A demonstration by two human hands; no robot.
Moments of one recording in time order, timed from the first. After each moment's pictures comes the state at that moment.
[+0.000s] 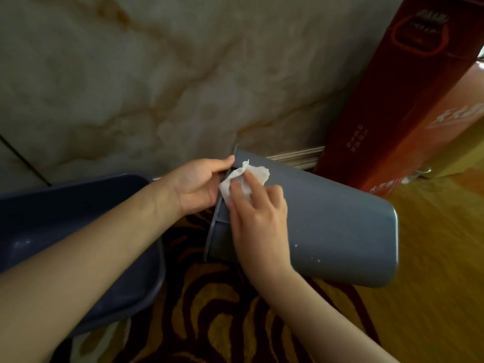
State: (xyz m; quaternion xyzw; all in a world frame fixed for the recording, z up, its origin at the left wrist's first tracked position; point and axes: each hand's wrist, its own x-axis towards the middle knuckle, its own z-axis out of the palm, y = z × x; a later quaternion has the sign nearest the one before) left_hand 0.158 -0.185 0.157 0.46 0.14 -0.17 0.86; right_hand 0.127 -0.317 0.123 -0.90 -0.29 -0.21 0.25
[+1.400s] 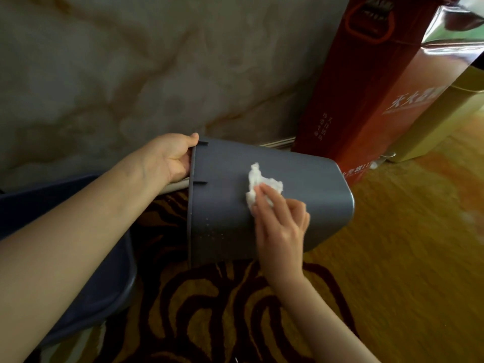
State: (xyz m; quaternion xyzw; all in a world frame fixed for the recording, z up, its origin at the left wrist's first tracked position) left_hand 0.204 -0.202 0.169 0.53 0.29 -0.01 0.80; right_hand 0.147 -0.393 0.070 -0.89 -0.22 -0.31 0.25
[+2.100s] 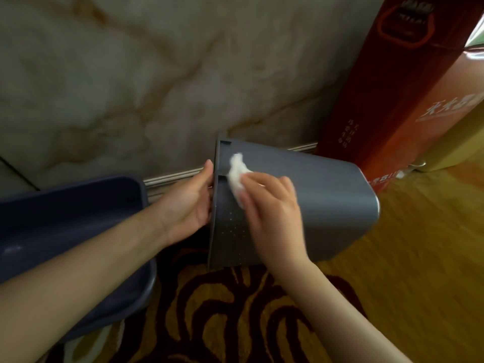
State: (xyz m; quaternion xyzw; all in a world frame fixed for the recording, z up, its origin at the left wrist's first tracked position) left_hand 0.132 -0.204 0.145 0.47 0.14 -0.13 0.86; right_hand 0.150 -0.350 0.128 -0.86 -0.30 -0.22 0.36
